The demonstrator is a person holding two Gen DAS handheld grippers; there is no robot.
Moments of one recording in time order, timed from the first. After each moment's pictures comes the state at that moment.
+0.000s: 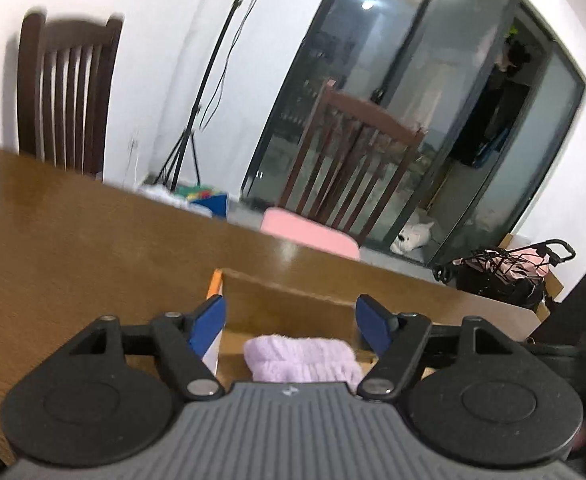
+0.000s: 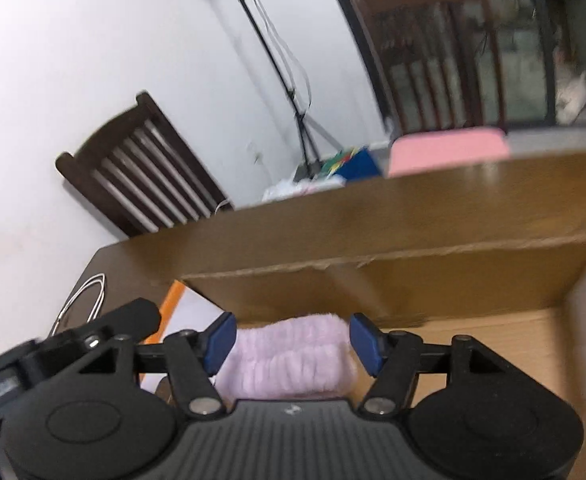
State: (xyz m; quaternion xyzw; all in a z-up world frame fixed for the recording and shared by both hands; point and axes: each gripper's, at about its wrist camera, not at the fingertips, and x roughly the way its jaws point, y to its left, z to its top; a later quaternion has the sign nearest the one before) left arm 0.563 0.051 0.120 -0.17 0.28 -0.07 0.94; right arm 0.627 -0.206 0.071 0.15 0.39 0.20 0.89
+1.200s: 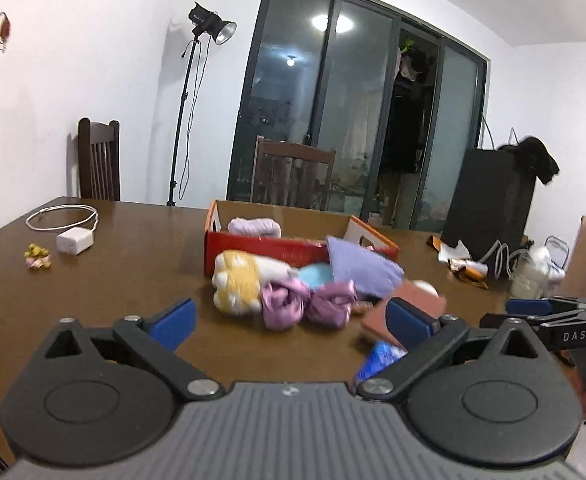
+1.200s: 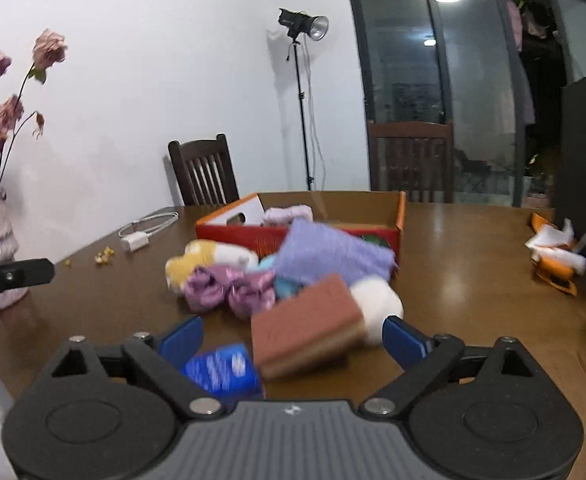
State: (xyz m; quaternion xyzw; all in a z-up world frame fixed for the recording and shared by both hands) left arm 0.093 0.015 0.089 -0.06 0.16 -0.11 0.98; right arm 0.151 -0.350 0.050 0.03 0.21 0.20 0.96
